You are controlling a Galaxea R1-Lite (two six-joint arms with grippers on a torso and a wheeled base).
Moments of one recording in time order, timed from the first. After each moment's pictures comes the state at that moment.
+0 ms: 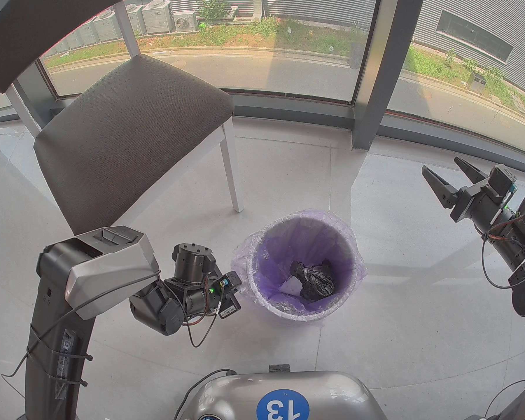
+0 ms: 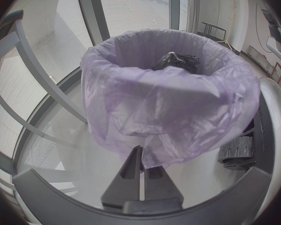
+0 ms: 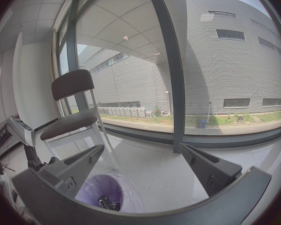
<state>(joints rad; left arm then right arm) -0.42 2.51 -1.11 -0.86 -0.17 0.75 0.11 1.71 -0.46 -1.49 0.27 0.06</state>
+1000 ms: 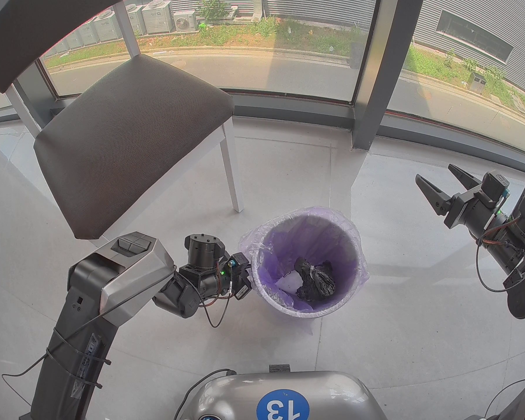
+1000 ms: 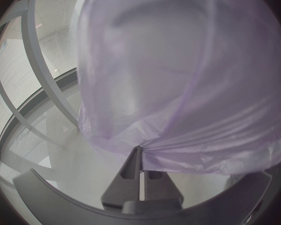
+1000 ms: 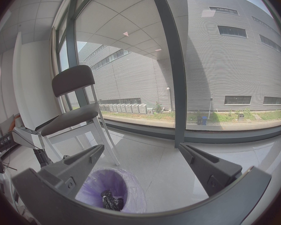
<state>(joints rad) -0.39 2.70 -1.48 -0.77 -0.28 0.57 0.12 1.75 -0.46 -1.49 0.28 0.05</state>
